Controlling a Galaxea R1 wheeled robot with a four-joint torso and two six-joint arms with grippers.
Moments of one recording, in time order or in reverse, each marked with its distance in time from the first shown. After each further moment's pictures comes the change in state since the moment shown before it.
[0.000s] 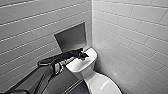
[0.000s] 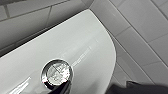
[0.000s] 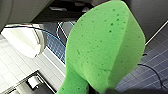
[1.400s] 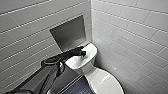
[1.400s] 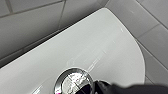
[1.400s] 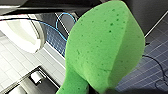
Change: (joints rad) left arm -0.014 0.080 -0.146 0.088 -0.104 0.000; right arm 0.012 0.003 0.004 0.000 0.005 0.000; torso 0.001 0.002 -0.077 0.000
